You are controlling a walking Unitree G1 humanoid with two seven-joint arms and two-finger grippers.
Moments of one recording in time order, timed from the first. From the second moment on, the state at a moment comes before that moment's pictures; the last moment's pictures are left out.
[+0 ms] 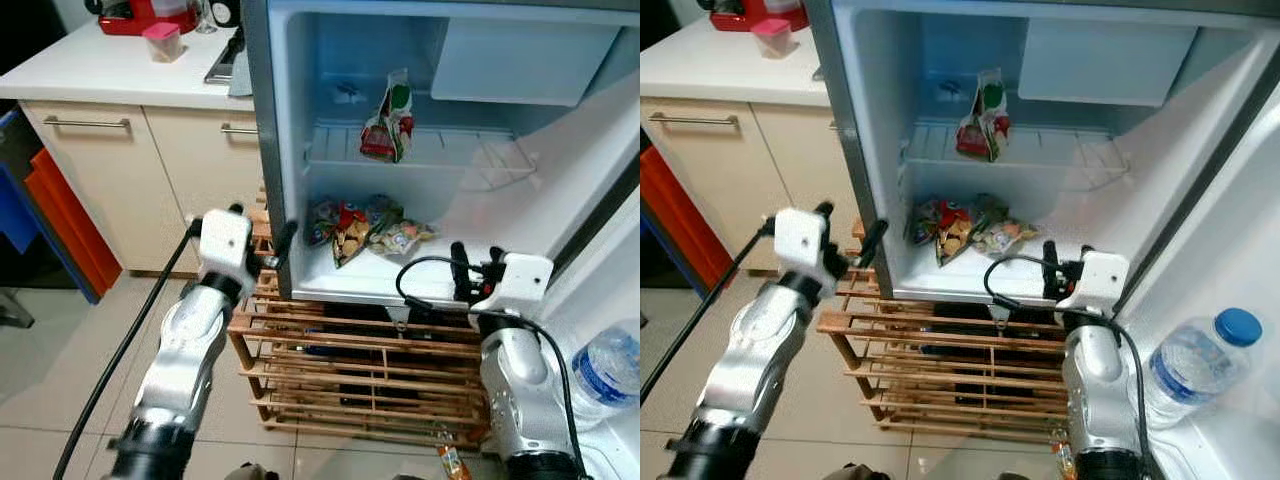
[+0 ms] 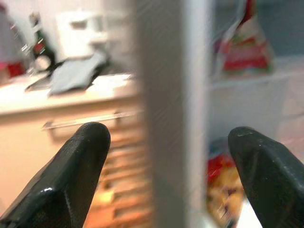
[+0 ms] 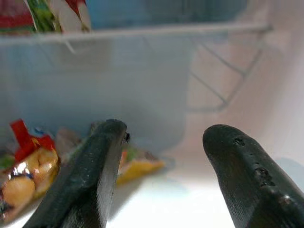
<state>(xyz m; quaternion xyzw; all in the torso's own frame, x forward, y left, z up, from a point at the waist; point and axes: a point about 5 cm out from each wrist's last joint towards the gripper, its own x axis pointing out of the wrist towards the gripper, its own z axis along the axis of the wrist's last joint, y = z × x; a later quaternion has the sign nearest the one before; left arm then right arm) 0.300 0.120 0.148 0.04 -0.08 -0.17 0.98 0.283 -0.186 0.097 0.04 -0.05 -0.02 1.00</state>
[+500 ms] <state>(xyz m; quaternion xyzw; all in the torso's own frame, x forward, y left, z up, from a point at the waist) 0.314 0.089 0.167 0.01 -0.10 -0.20 0.97 0.268 -0.208 0.081 0.01 -0.02 -0.03 1.00</state>
